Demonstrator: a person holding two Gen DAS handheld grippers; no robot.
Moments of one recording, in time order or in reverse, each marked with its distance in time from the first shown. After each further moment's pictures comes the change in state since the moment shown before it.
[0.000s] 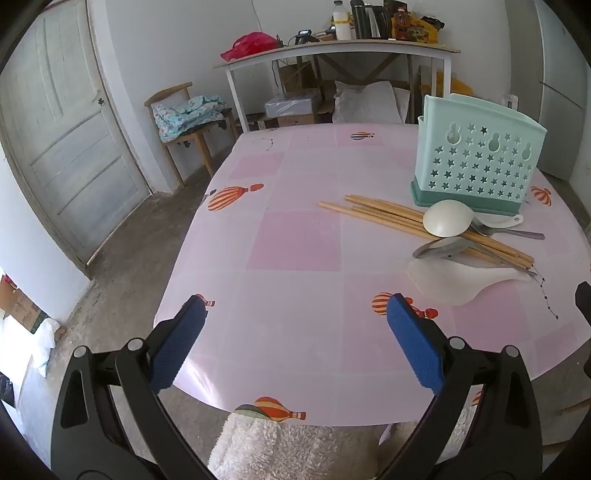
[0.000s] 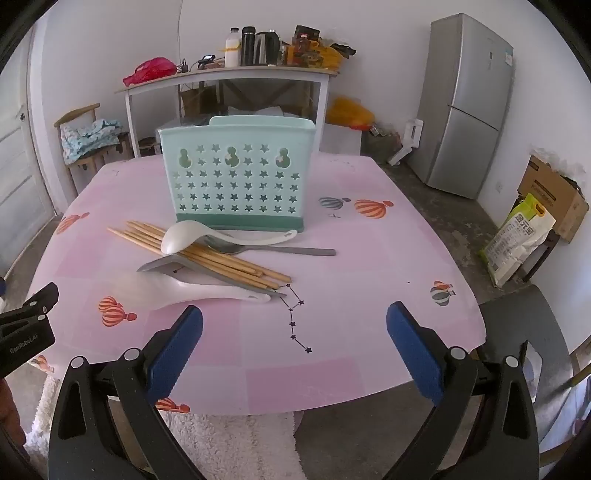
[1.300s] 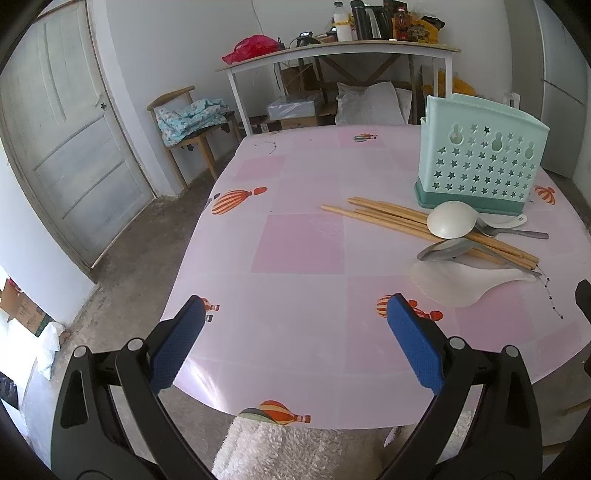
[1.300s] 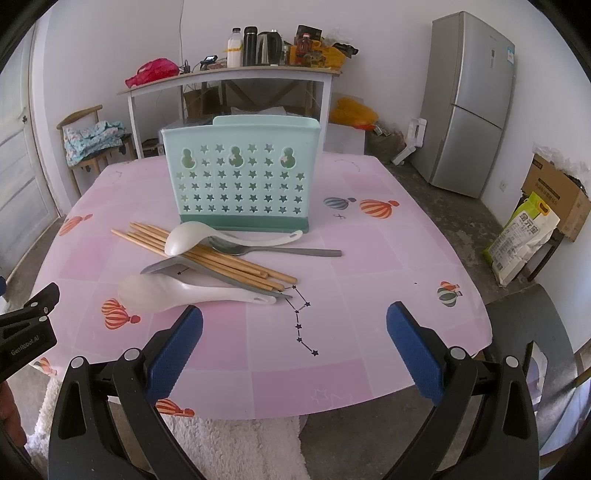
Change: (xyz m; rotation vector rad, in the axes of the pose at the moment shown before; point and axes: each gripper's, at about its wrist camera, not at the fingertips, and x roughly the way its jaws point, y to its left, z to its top) left arm 0.001 0.001 0.002 0.008 -0.010 0.021; right arm 0.003 0.005 0.000 0.000 0.000 0.011
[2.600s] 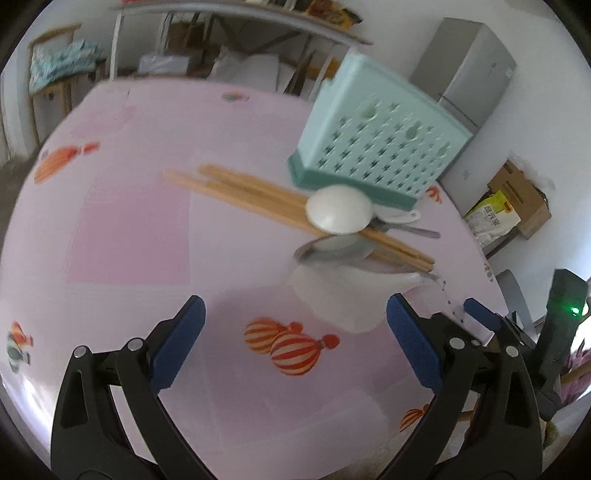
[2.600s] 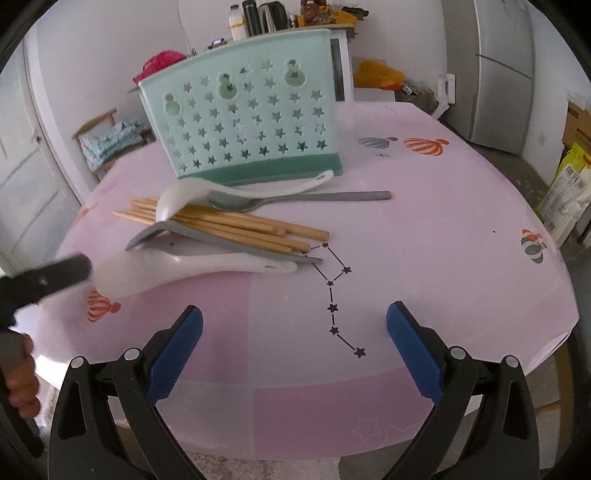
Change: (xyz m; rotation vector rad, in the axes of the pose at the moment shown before) left arm 0.088 -0.011 0.006 -0.065 0.155 -0.683; right arm 0.084 -0.014 -0.032 0.111 0.088 0.215
